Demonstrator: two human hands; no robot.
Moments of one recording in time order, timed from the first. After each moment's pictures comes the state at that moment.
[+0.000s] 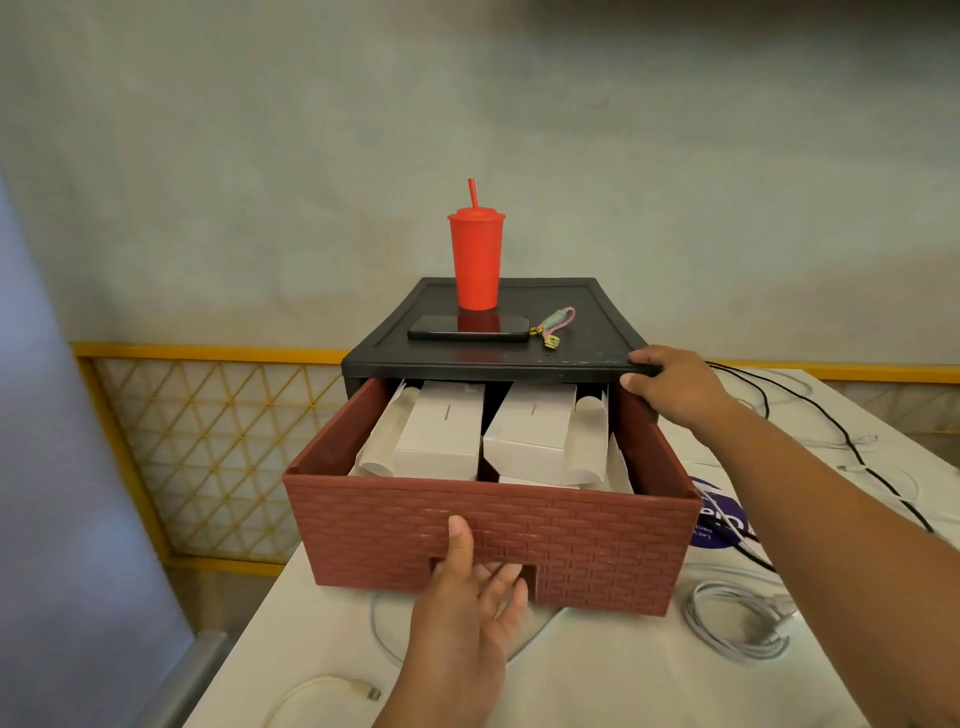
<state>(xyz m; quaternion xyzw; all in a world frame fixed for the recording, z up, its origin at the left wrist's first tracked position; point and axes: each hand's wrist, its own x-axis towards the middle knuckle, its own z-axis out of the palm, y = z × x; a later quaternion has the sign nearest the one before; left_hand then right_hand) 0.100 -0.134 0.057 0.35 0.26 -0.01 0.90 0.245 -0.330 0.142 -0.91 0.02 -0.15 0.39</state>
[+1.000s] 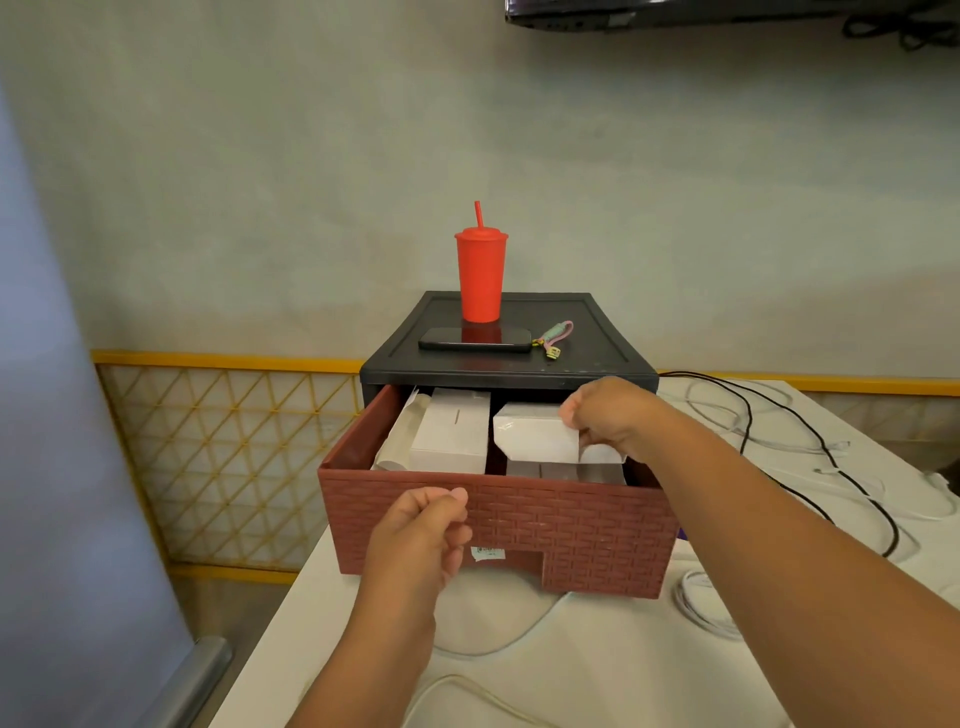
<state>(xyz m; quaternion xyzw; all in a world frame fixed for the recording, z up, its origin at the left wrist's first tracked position) 0.071 -0.085 0.103 0.57 0.12 0.06 0.81 0.192 -0.256 0.168 -0.88 0.03 0.05 0.48</state>
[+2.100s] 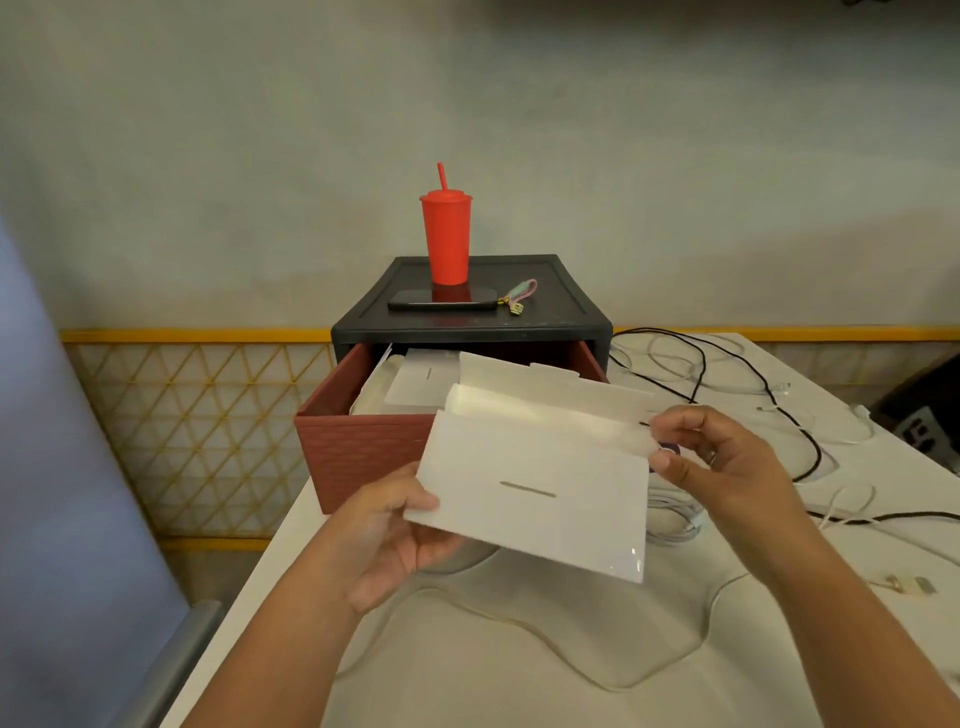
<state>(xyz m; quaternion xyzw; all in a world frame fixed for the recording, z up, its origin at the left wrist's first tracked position) 0.046 -0.066 0.092 0.50 -0.02 -0.18 0.85 0.044 -0.341 0.100 -0.75 -0.09 -0.19 0.63</state>
